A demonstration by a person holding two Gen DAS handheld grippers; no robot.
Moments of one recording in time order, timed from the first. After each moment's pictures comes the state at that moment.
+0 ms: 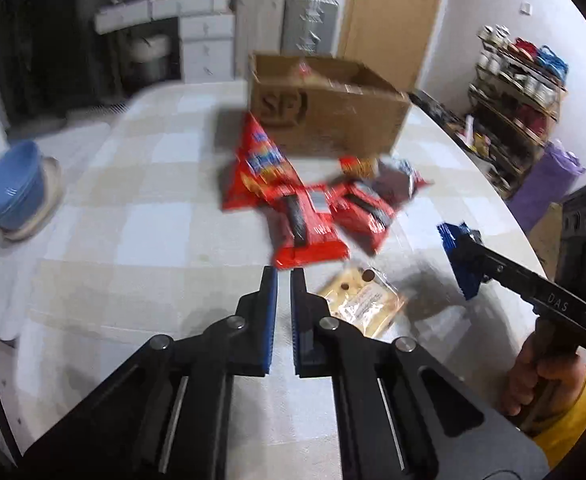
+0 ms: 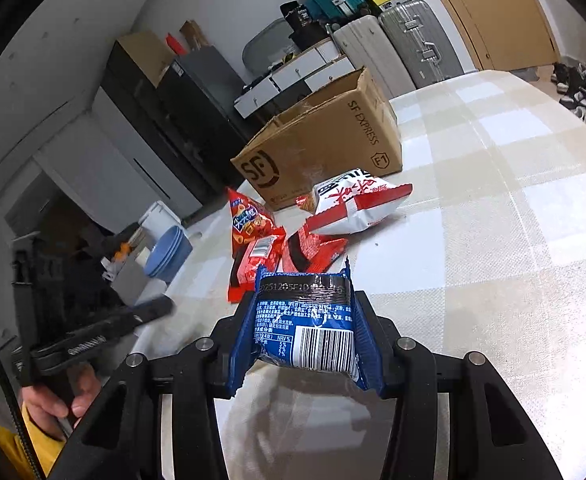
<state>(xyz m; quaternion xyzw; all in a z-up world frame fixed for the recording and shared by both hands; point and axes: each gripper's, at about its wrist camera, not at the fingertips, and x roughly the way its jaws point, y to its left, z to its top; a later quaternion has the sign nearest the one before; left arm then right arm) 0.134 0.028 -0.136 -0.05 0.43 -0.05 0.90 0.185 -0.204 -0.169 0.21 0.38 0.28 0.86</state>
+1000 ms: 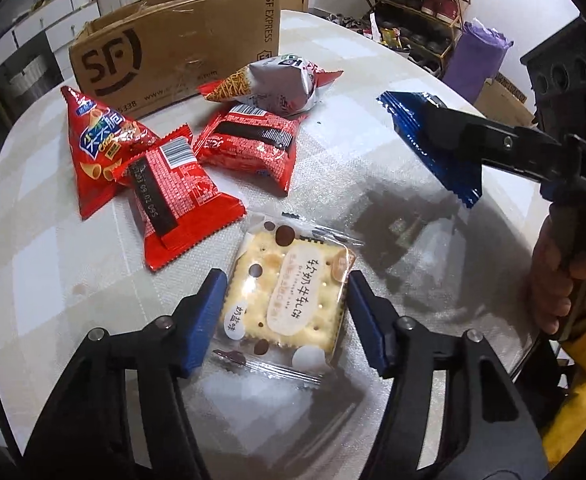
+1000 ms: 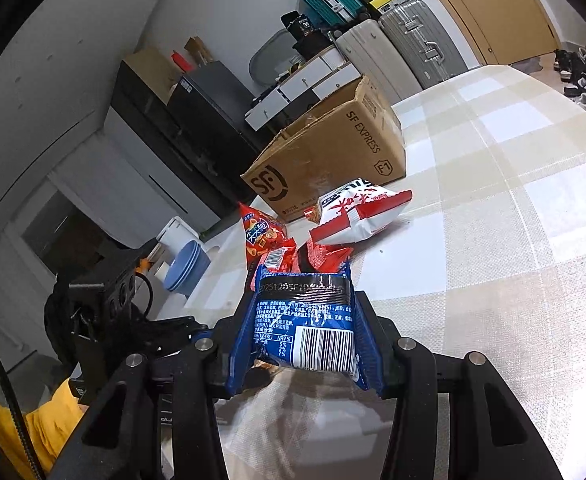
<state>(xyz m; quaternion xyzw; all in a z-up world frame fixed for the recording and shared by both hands) 0.165 -0.036 -0.177 0.09 0.49 -0.22 0.84 0.185 -0.219 -0.172 0.26 0.36 0.30 0.84</state>
